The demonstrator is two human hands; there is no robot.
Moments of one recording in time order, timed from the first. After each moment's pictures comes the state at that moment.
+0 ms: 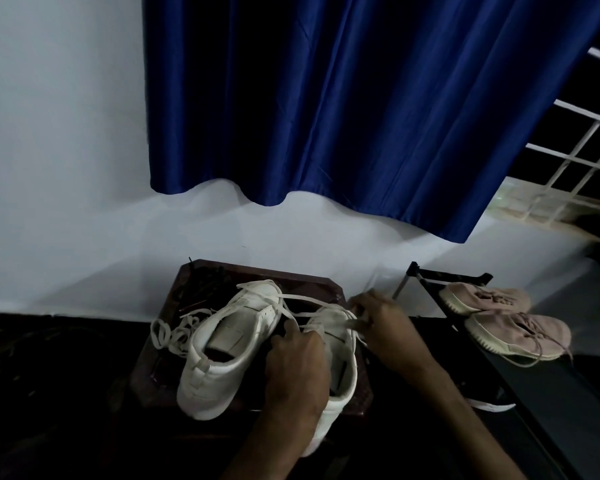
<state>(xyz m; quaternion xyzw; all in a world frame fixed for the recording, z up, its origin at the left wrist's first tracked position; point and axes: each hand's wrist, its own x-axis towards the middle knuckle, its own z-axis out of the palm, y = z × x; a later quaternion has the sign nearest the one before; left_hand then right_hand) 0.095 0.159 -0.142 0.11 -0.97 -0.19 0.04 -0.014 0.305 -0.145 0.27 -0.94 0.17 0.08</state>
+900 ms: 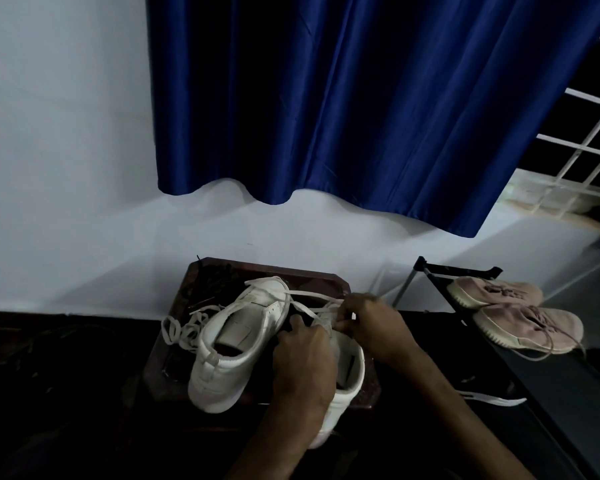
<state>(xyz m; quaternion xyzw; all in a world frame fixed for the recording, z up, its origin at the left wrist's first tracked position) 0.096 0.159 -0.141 0.12 -0.97 -0.22 0.06 -0.017 0.282 -0.153 0.27 -0.96 0.10 0.06</state>
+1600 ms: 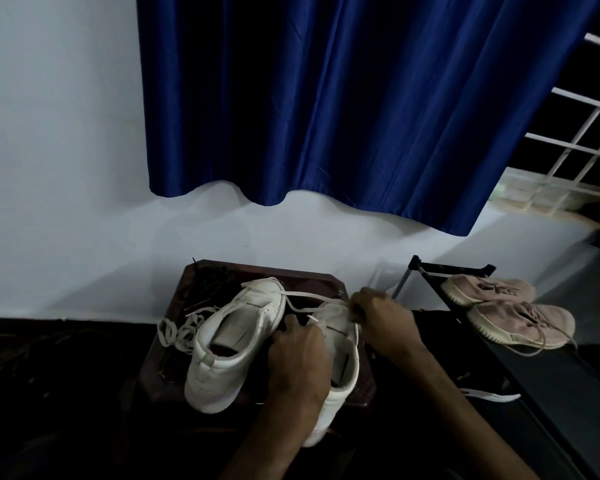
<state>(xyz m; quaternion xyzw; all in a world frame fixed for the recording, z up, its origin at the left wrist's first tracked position) 0.096 0.159 -0.140 0.12 -0.97 -0.21 0.05 -0.026 0.302 -0.157 0.23 -0.97 0.07 0.11</state>
